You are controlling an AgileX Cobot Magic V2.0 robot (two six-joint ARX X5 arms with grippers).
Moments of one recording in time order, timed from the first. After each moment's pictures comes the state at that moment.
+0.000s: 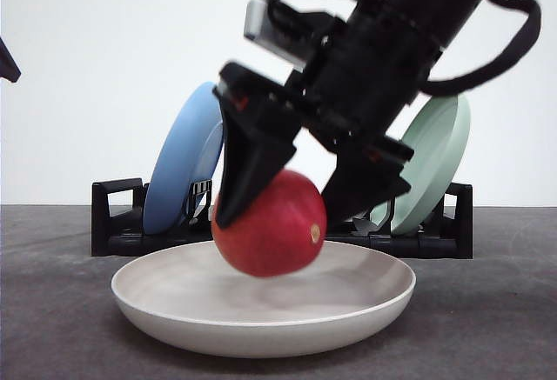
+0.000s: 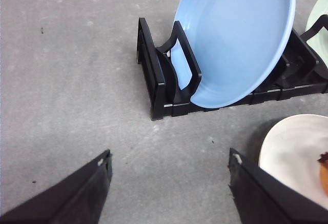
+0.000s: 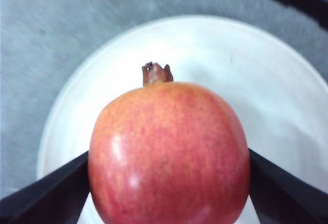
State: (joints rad) left_arx -0.14 0.72 0.61 -0.44 0.18 -0.03; right_arx 0.84 1.52 0.86 -0.23 -0.13 0.26
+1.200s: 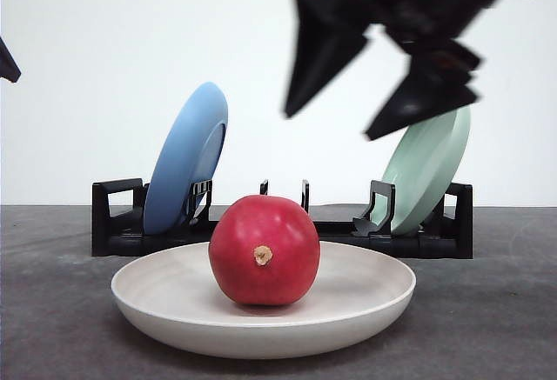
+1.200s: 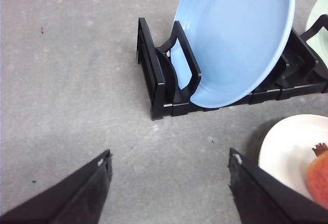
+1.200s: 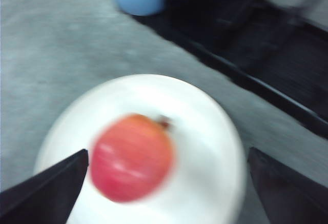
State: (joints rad) left_arx -0.14 0.72 0.61 -0.44 0.18 -0.03; right_arx 0.74 1.18 0.78 -0.28 -0.06 0.19
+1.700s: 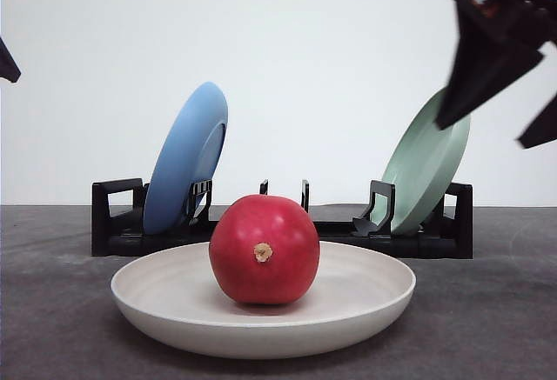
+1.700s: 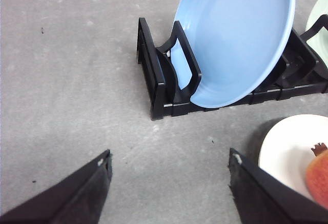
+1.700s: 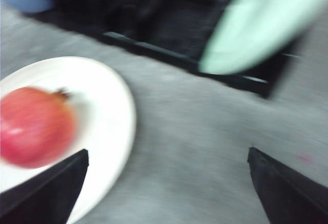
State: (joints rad) left_arx -0.14 0.72 0.61 -0.44 0.18 -0.03; right_arx 0.48 0.85 0.58 -0.38 -0.06 0.19
